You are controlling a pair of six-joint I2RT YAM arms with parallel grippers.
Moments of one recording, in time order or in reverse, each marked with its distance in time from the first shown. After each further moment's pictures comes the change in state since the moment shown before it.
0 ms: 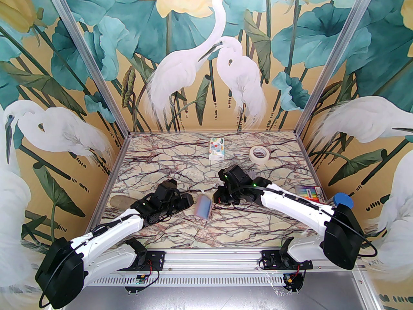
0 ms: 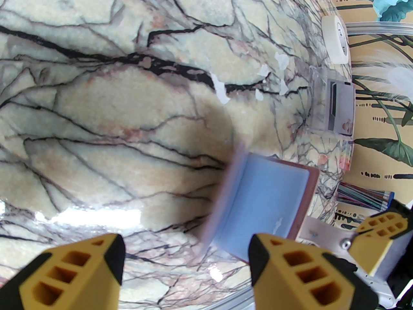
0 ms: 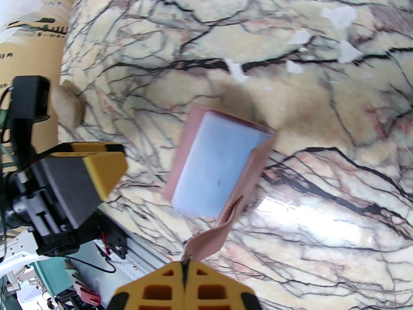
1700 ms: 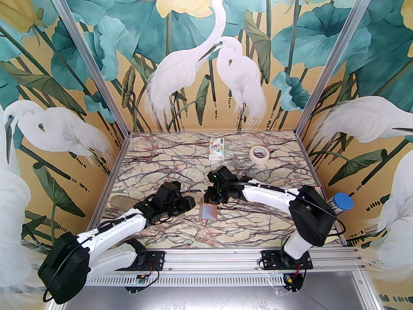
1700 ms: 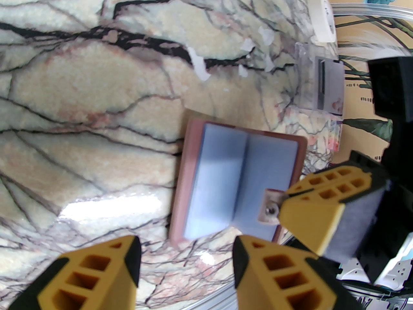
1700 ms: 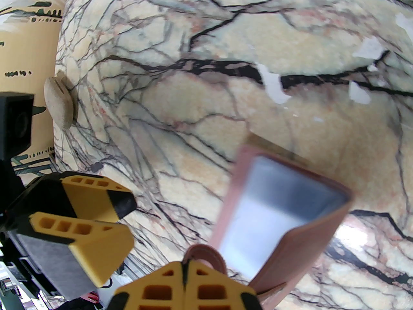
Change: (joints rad) left arm 0.000 0.046 -0.037 0.112 0.114 0.000; right arm 0.011 0.263 0.027 0.203 -0.071 -0.031
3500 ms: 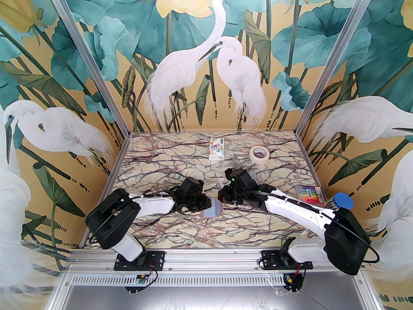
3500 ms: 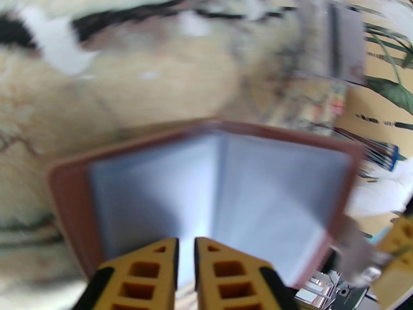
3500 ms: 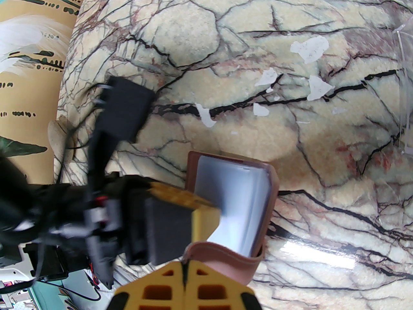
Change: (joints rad) left arm -0.111 0.539 0.190 0.288 0.152 0.010; right arm -0.074 -0.325 -0.209 0.016 0.151 0.023
